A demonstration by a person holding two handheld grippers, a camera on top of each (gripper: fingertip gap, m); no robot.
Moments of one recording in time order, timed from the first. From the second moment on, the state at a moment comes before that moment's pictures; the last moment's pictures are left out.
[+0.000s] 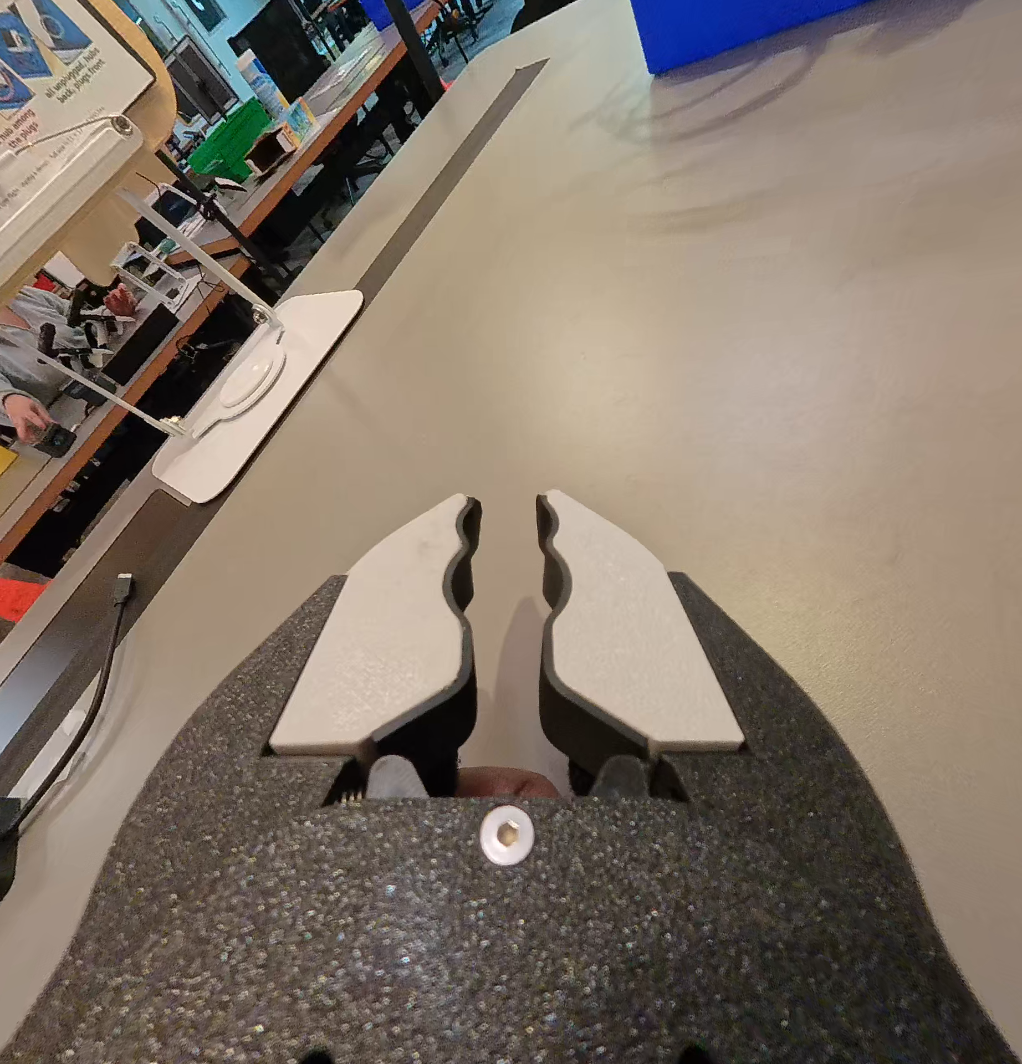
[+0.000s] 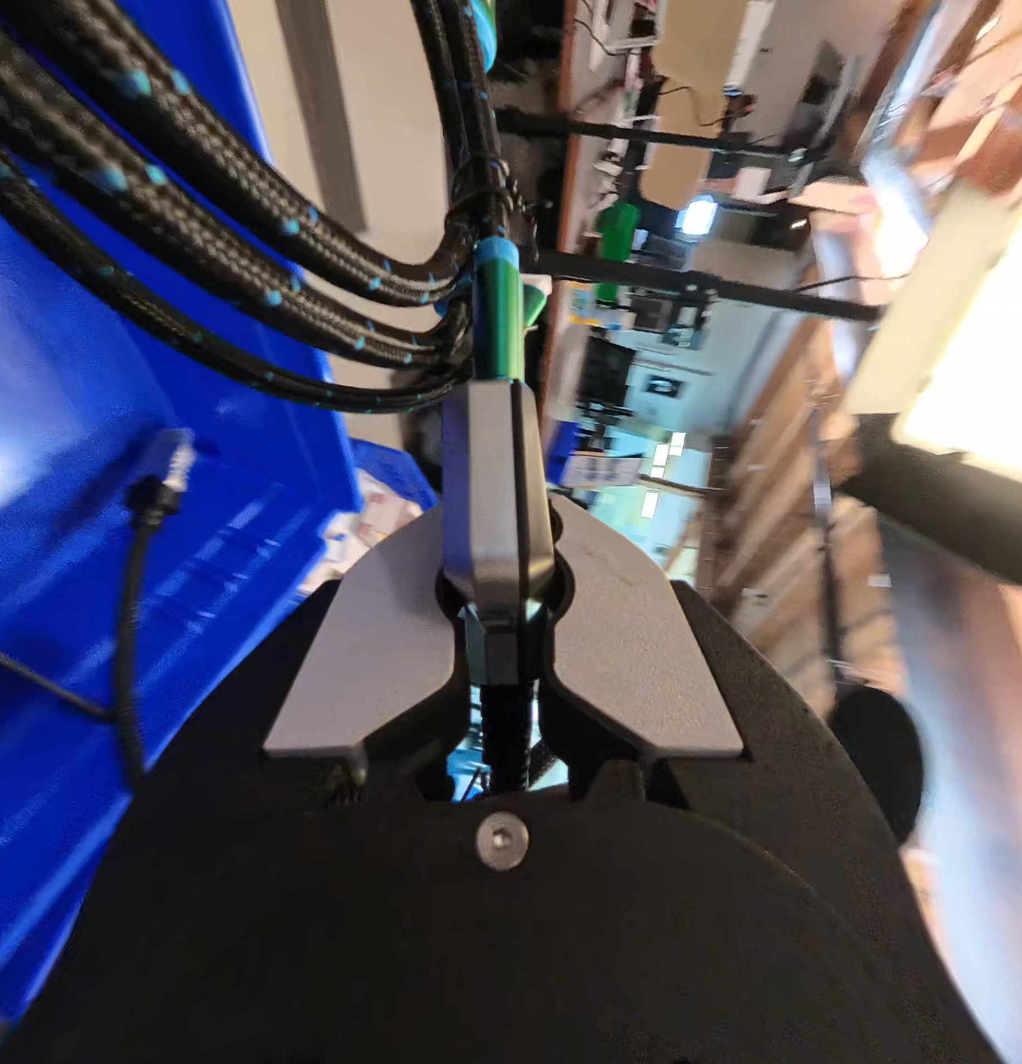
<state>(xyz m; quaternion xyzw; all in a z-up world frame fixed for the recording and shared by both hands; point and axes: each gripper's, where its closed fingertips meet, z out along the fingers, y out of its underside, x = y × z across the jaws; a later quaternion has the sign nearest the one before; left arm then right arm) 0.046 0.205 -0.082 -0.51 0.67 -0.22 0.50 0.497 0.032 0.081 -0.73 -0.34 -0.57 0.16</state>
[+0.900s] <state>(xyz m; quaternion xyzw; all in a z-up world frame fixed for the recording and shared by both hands) 0.048 0.200 -0.090 -0.49 0.69 -0.19 0.50 0.484 0.002 -0.017 -0.80 -0.43 -0.42 0.01</state>
